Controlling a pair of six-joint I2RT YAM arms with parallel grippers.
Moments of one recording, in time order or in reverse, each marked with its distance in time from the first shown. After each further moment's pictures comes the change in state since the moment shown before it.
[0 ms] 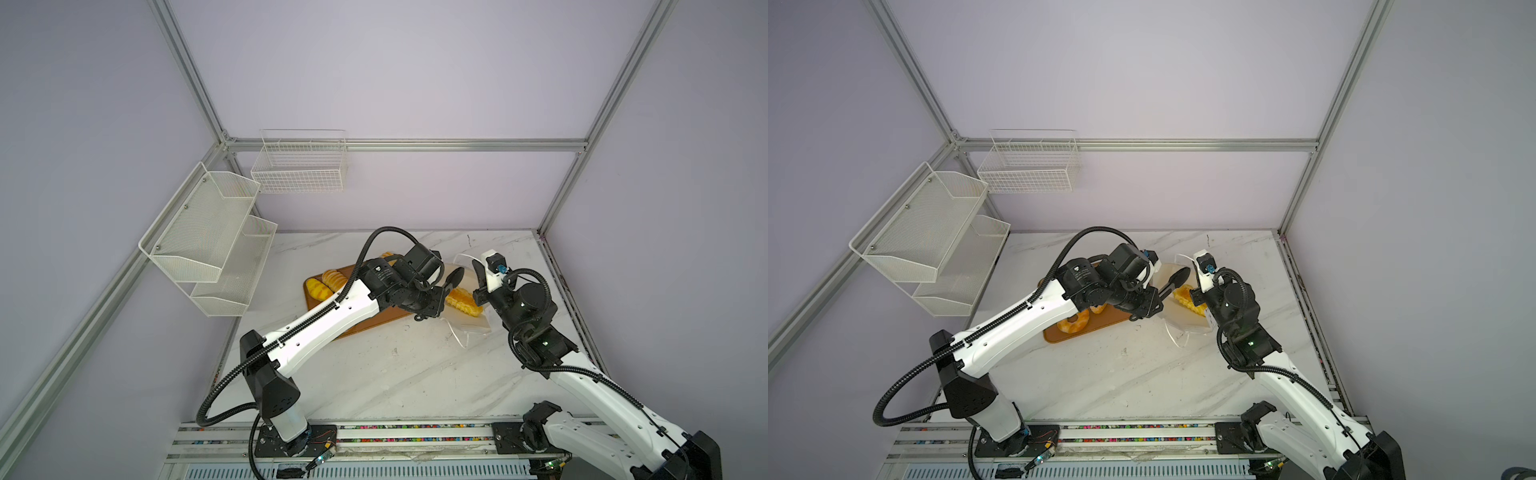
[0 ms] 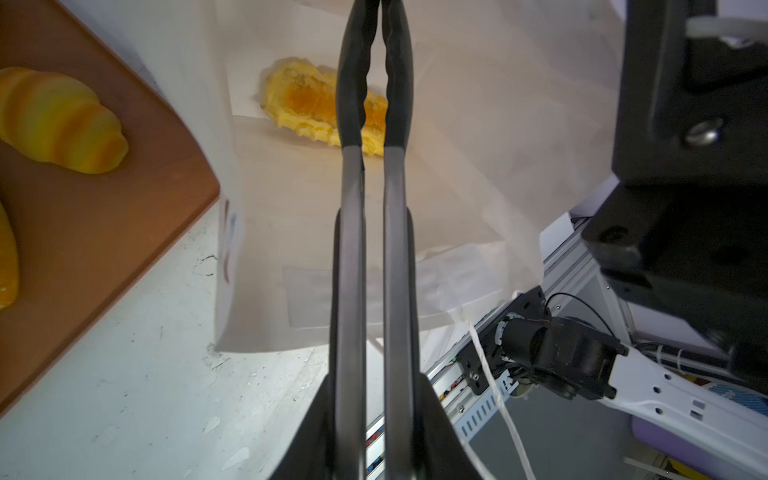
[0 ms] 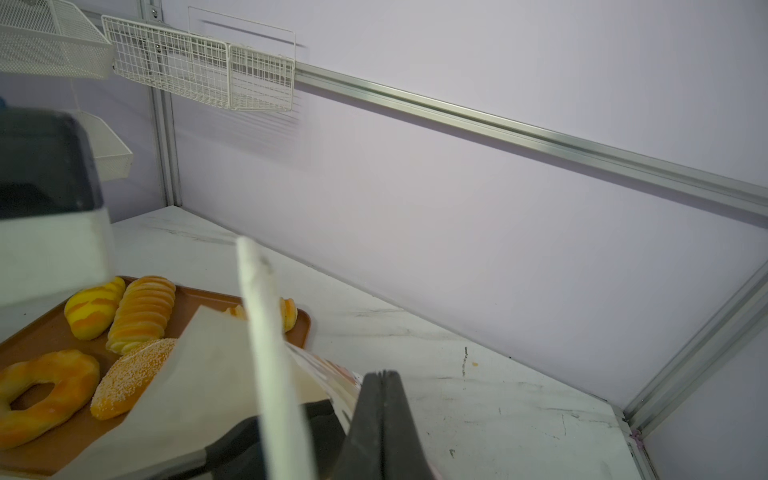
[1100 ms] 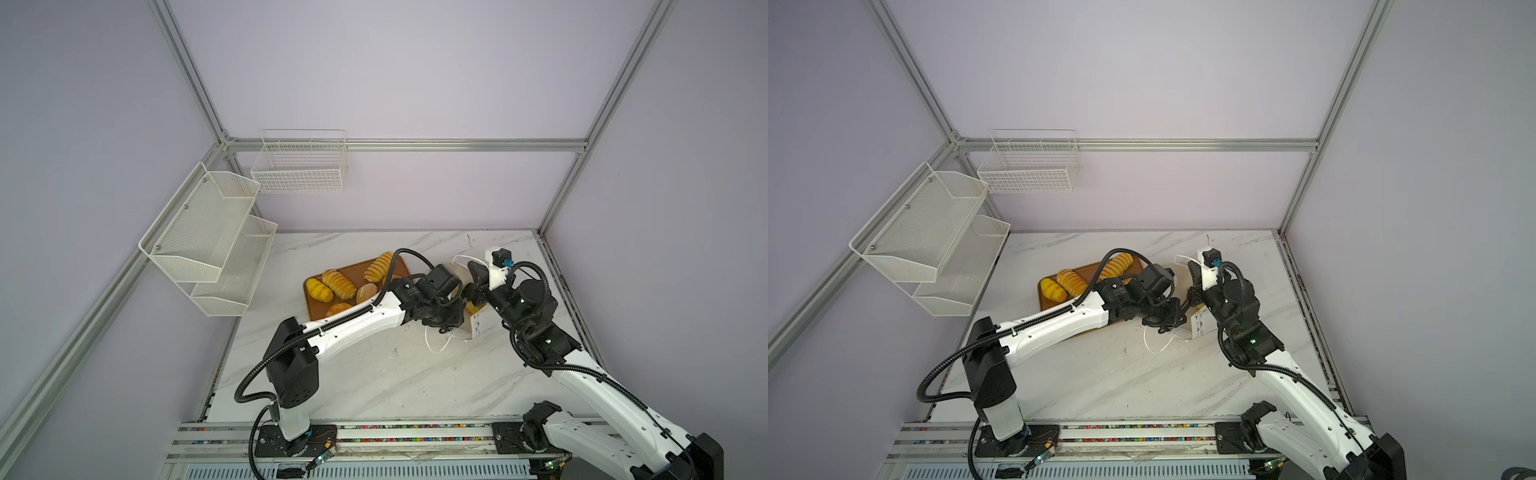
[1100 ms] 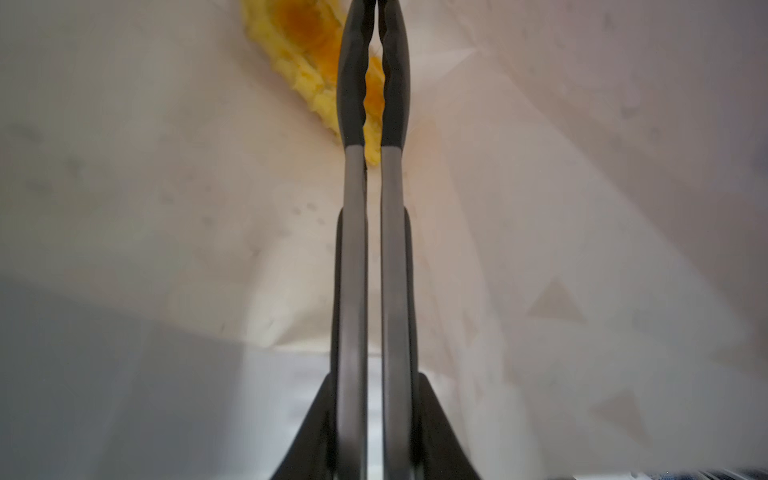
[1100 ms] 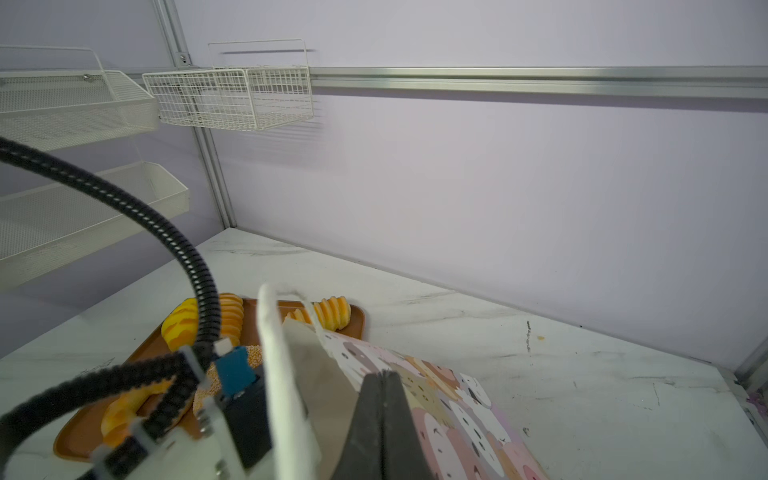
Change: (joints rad) left arm -0.052 0.118 -0.170 0.330 0.063 -0.234; right arm 0.000 -0.030 0.020 -0.086 -0.111 0.183
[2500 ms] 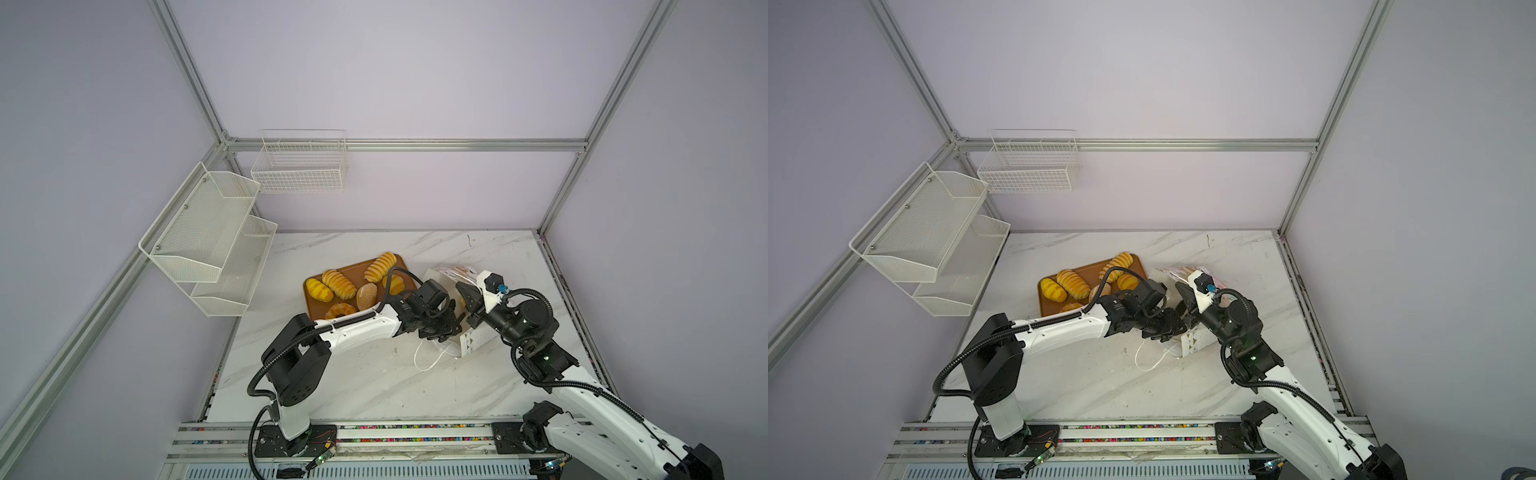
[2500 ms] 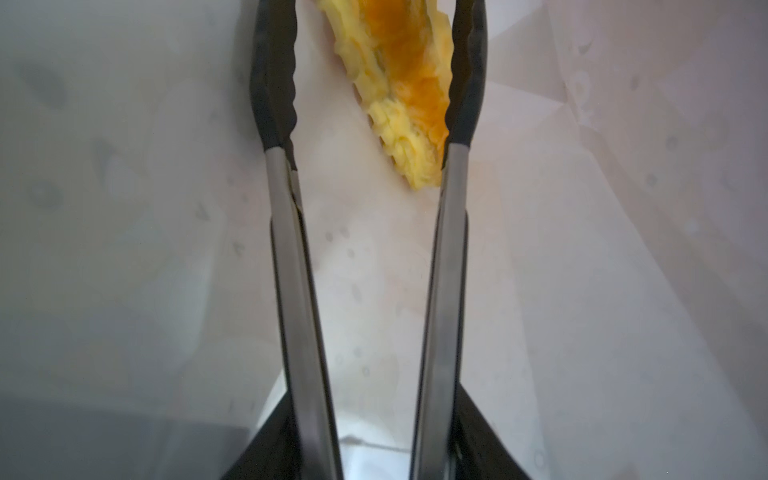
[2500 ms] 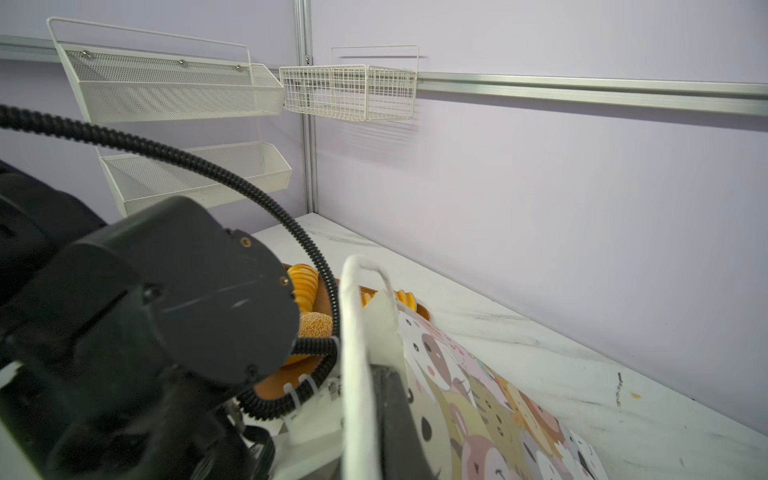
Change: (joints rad) left arm 0.034 -0.032 -0.304 0.307 0.093 -0.141; right arm 0.000 -0.060 -0.173 0.150 -0.212 -0.071
